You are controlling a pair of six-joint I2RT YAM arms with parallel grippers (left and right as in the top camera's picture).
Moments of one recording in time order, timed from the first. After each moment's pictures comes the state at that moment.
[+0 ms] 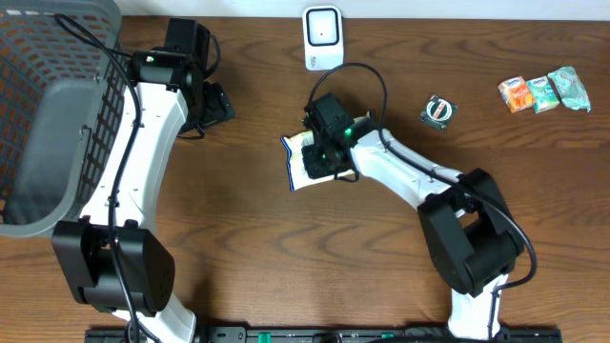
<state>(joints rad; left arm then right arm) -0.11 1.80 1.68 -1.21 -0.19 -0.56 0.58 2.03 1.42 -0.63 -0.12 0.33</state>
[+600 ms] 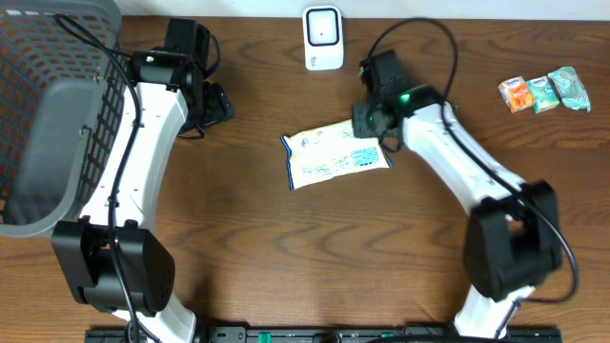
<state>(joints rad) -0.11 1.80 1.68 -1.21 -0.19 -0.56 0.39 1.94 1.47 -0.69 0.04 0.29</state>
